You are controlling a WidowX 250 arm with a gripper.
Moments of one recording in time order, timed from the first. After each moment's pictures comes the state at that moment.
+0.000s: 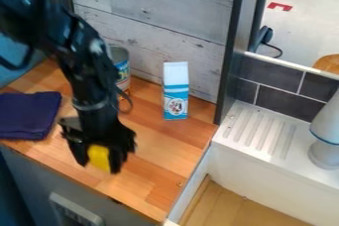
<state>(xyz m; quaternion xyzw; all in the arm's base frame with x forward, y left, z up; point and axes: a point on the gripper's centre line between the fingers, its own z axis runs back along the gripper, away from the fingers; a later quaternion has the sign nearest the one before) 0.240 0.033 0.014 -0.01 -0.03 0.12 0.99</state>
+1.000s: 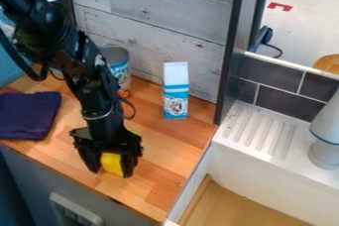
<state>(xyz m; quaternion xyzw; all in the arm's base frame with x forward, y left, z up) 0.262 0.045 -0.014 -0.05 -0.02 0.15 0.99</state>
